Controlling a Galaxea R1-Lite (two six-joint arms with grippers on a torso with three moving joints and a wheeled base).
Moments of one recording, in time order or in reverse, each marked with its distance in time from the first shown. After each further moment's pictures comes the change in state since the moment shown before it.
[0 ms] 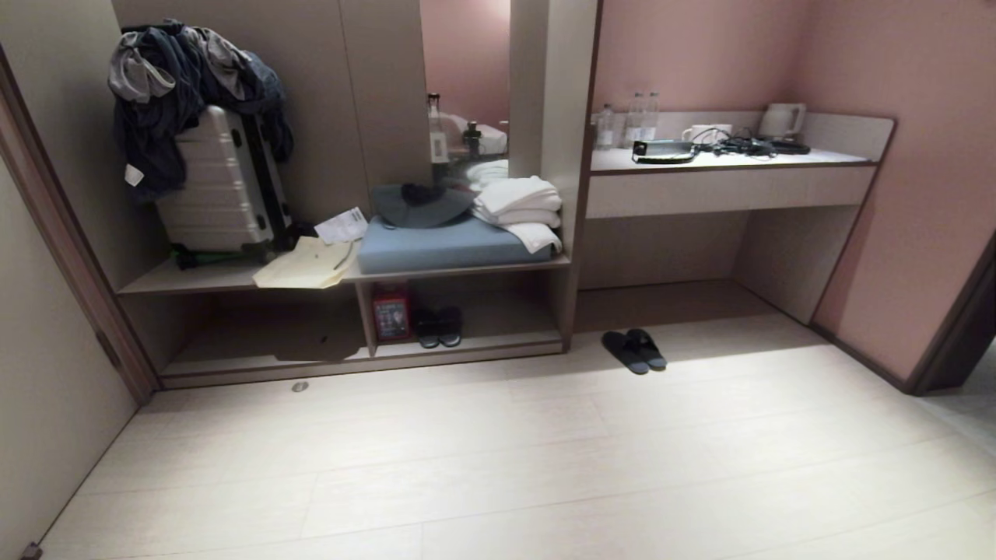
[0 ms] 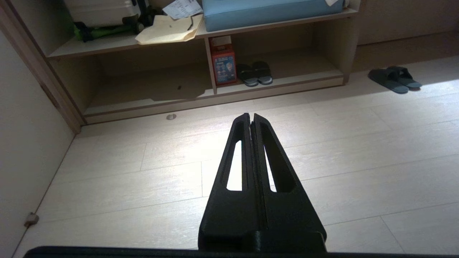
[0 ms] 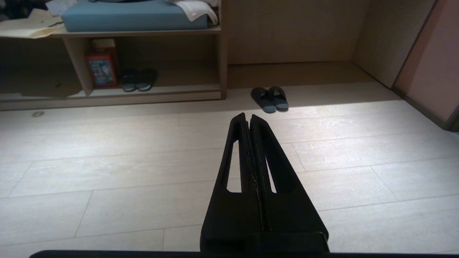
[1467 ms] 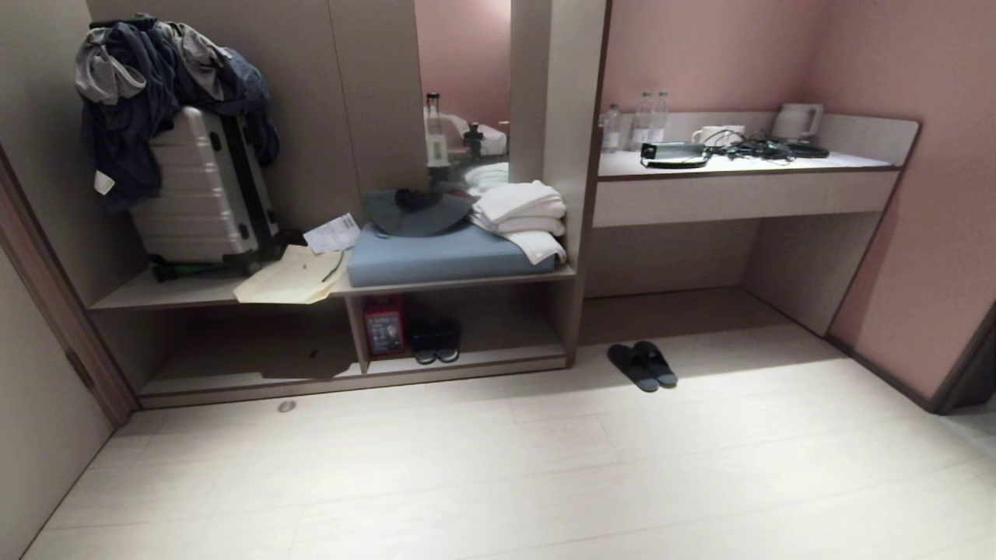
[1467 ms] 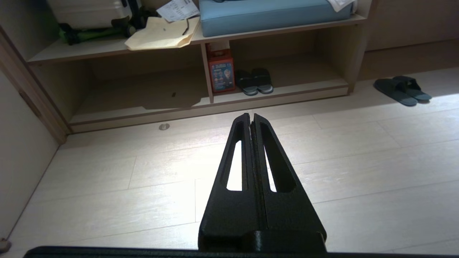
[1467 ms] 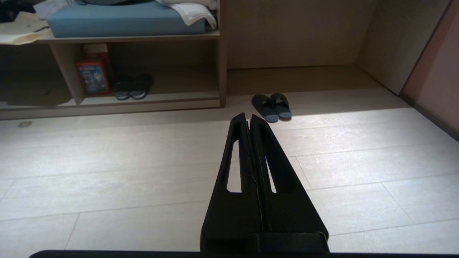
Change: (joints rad) left arm 0.000 0.000 -0.004 0.005 0.003 -0.020; right arm 0.000 0.000 0.000 0.001 0.000 -0.001
